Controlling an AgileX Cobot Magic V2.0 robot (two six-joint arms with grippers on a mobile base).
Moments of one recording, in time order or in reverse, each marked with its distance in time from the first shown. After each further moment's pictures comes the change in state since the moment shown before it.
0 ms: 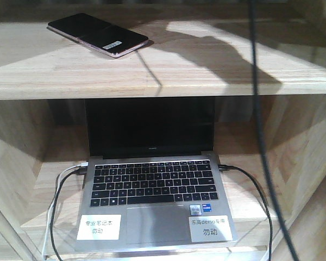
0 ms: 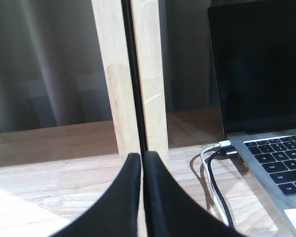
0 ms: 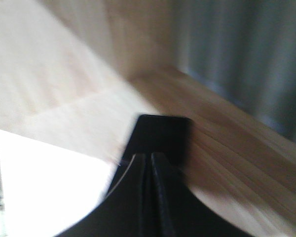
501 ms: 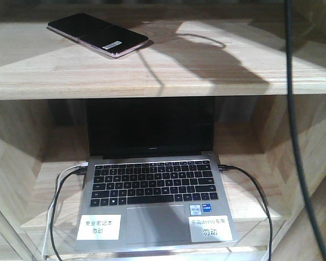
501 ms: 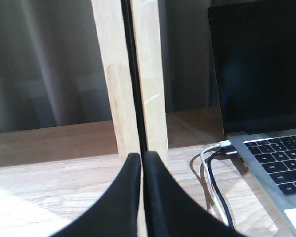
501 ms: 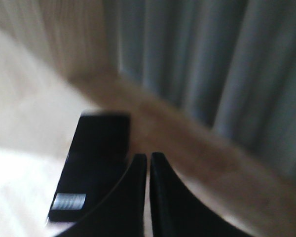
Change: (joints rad) left arm 0.000 0.000 0.000 0.000 0.000 0.000; right arm 0.032 -0.129 0.100 -0.245 -0.159 0.126
